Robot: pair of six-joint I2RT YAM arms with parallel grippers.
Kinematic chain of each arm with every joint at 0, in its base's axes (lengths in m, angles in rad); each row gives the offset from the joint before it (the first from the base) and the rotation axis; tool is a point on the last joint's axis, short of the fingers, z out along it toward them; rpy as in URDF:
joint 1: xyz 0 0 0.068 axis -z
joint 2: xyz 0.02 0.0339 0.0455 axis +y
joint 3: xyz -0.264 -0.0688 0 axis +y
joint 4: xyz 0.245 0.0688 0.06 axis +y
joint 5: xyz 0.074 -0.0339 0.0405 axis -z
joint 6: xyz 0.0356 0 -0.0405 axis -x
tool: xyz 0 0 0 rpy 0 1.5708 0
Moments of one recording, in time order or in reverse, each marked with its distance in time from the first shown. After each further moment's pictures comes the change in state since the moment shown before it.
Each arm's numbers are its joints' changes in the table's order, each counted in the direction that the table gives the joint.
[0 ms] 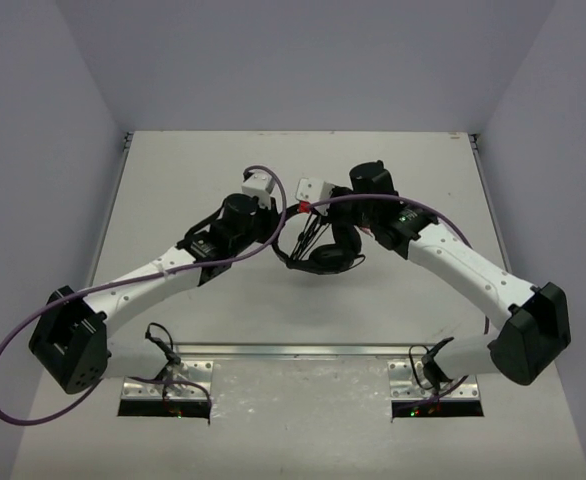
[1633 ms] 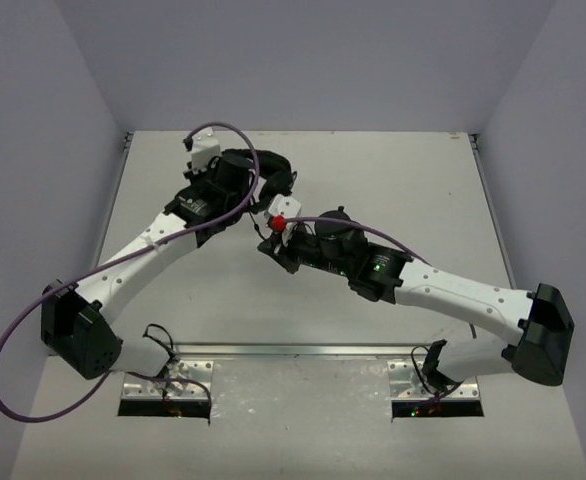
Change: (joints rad) left arm -0.113 0.101 -0.439 0.557 -0.879 0.211; right arm -0.407 -0.048 0.117 -0.359 0.093 -0.771
